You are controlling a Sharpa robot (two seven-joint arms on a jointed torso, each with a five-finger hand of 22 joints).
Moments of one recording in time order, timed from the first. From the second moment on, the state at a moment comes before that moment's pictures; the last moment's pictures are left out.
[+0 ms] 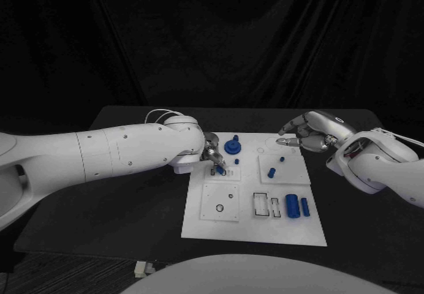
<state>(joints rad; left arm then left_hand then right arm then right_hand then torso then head) 1.29 -0.54 -0.21 1.38 -1.02 0.11 -0.59 1.05 0.05 0.40 -0.04 0.23 1.14 0.05 0.14 0.46 1.47 -0.03 1.57 1.31 1.47 -0.09 1.56 1.31 0.03 1.47 0.03 1.45 1.31 1.25 -0.96 -0.21 1.56 -1.32 -0.50 0.08 1.40 0.08 -0.24 0.28 0.38 0.95 0.09 0.18 0.25 1.46 0.00 1.58 1.35 1.46 -0.06 1.57 1.31 0.02 1.47 0.05 1.45 1.31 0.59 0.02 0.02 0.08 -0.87</state>
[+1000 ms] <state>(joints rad) 1.29 -0.53 -0.21 1.36 -1.07 0.09 -0.58 1.05 0.05 0.40 -0.04 0.24 1.14 0.05 0.14 0.46 1.47 -0.03 1.57 1.31 1.47 -0.09 1.53 1.31 0.03 1.46 0.03 1.43 1.31 1.24 -0.96 -0.21 1.55 -1.32 -0.50 0.08 1.40 0.08 -0.24 0.28 0.38 0.95 0.09 0.18 0.25 1.46 0.00 1.57 1.35 1.46 -0.06 1.57 1.31 0.02 1.47 0.05 1.45 1.31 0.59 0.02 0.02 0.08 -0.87</state>
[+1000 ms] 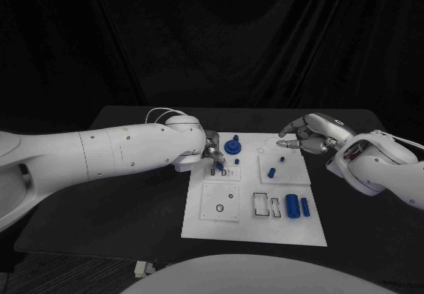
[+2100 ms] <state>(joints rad) 1.29 -0.51 -0.21 1.34 -1.08 0.12 -0.58 1.05 0.05 0.41 -0.04 0.21 1.14 0.05 0.13 0.46 1.47 -0.03 1.57 1.31 1.46 -0.08 1.52 1.31 0.03 1.46 0.03 1.43 1.31 1.24 -0.96 -0.21 1.56 -1.33 -0.50 0.08 1.41 0.08 -0.24 0.27 0.38 0.95 0.09 0.18 0.25 1.46 0.00 1.58 1.35 1.46 -0.05 1.57 1.31 0.02 1.47 0.05 1.45 1.31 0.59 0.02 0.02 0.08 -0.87</state>
